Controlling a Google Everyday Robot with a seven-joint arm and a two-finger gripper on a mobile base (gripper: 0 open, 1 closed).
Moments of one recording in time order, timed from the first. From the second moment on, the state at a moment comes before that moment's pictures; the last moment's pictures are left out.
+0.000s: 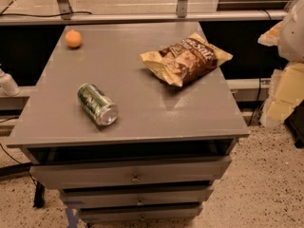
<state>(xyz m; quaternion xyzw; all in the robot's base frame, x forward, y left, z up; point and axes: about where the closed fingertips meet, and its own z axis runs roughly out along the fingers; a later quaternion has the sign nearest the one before) 0.438 -0.217 0.976 -0.60 0.78 -0.03 0.16</state>
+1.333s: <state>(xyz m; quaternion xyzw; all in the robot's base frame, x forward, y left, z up) 0.497 -0.149 0.965 -0.52 0.83 0.06 0.20</state>
